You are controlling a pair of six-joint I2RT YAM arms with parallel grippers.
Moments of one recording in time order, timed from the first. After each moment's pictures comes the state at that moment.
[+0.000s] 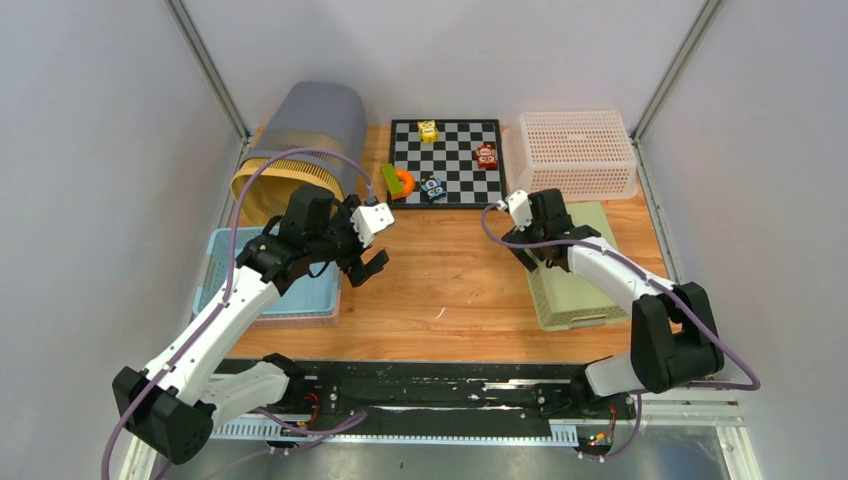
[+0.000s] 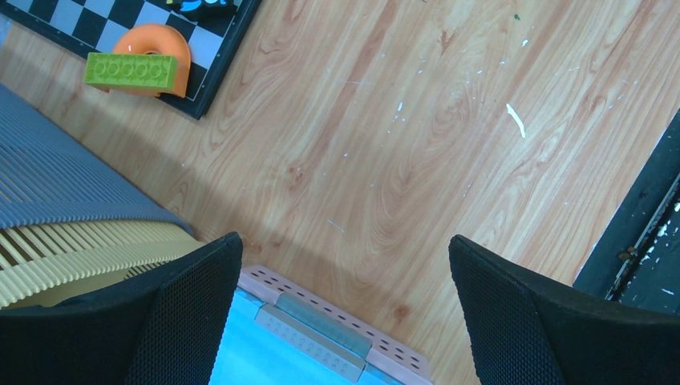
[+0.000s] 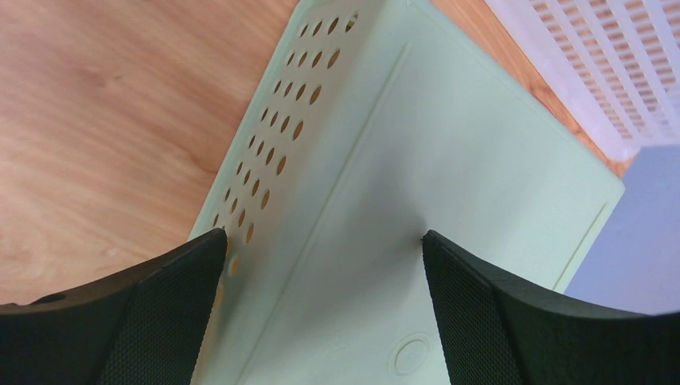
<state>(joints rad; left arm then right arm) -0.47 1.03 0.99 -0.63 0.36 0.53 0.34 1.40 0.84 -0.33 0.17 -0.51</state>
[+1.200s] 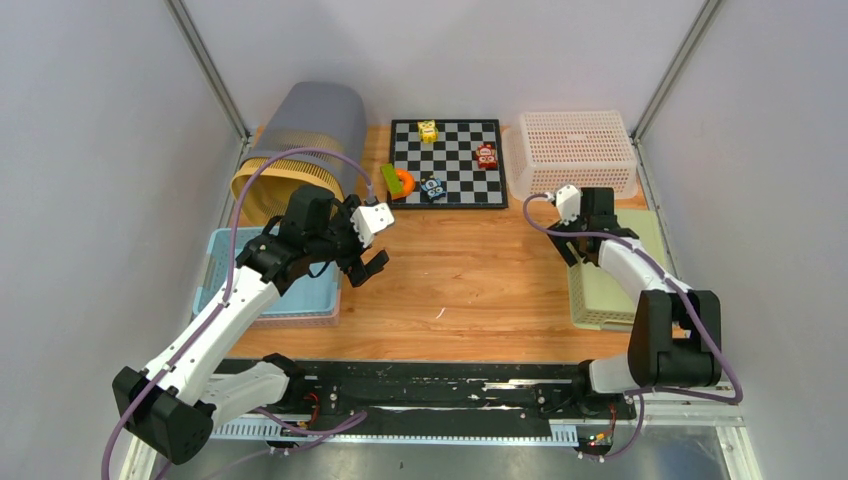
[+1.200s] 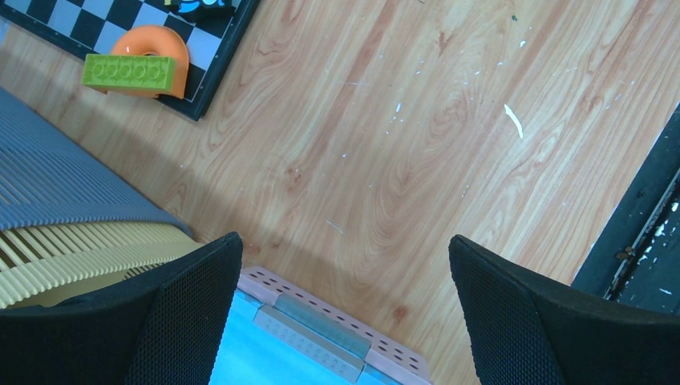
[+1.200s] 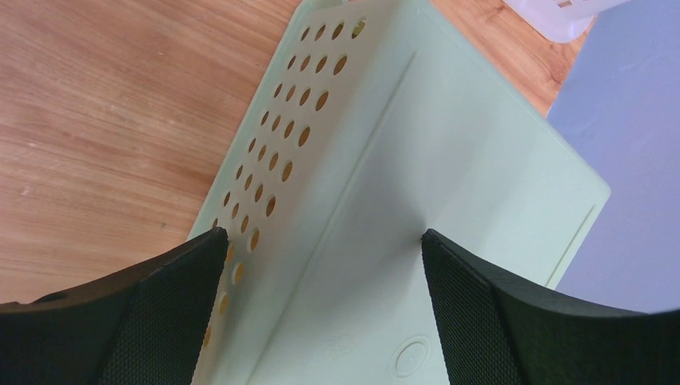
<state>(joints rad) -0.47 1.03 0.99 -0.63 0.36 0.53 0.02 1.40 0.81 -0.27 0.15 -0.61</state>
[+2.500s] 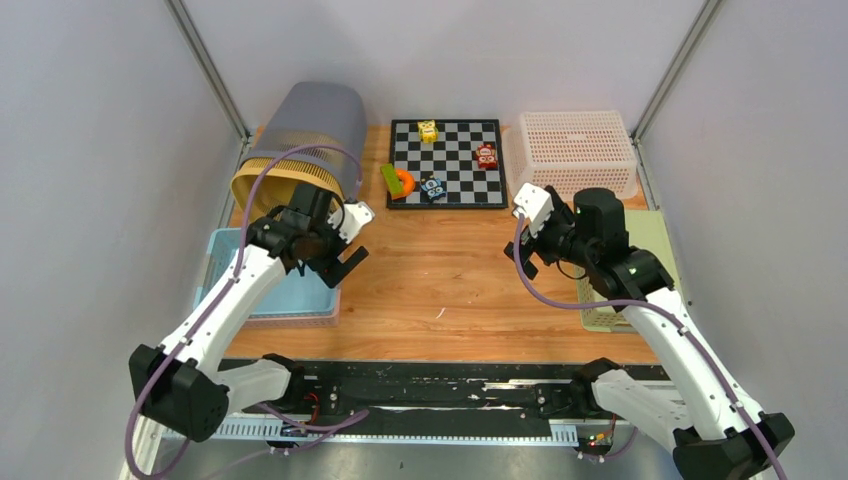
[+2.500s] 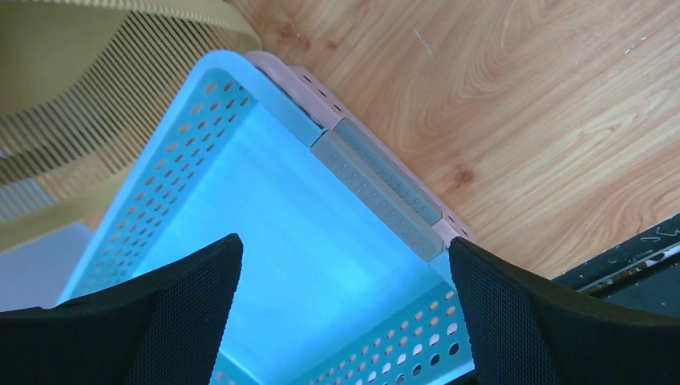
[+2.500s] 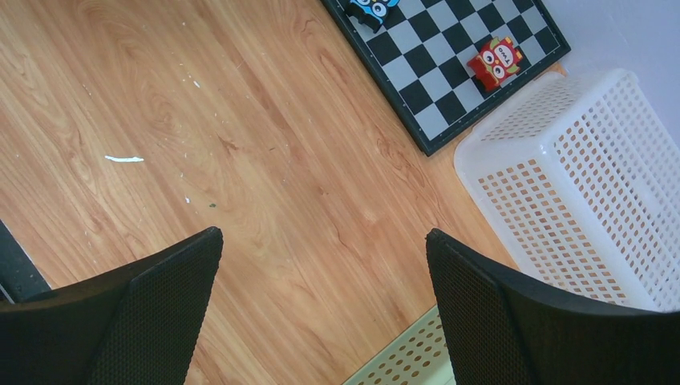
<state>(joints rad) -0.39 1.14 1.05 -0.91 -0.02 0.48 0.41 0.90 1.00 -0.60 -0.31 -0.54</state>
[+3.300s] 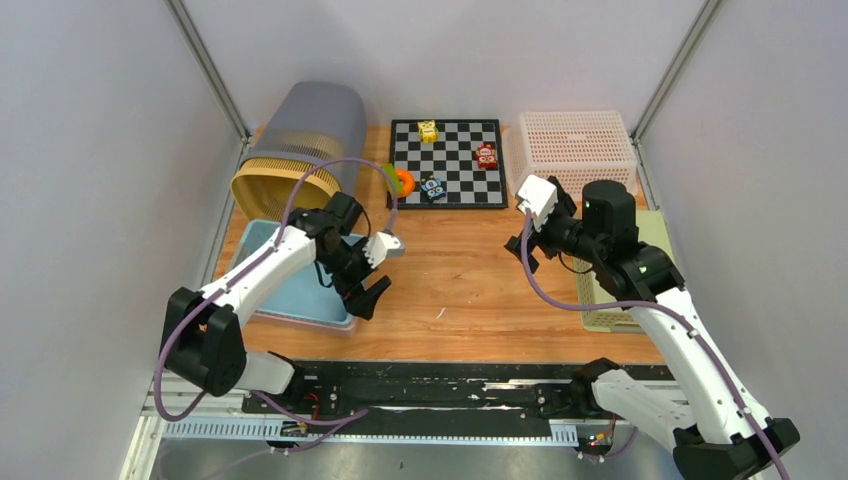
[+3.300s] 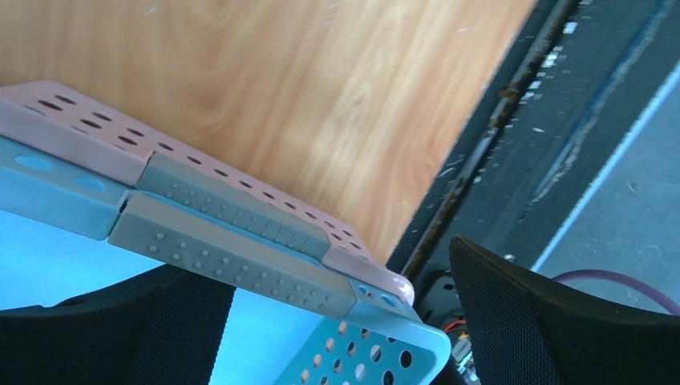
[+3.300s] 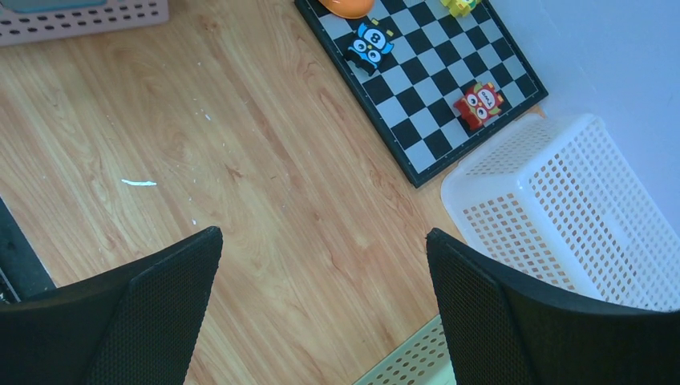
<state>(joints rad) -0.40 1.38 1.02 -1.03 0.46 0.58 0.42 0.90 1.08 -0.62 -0.35 -0.54</state>
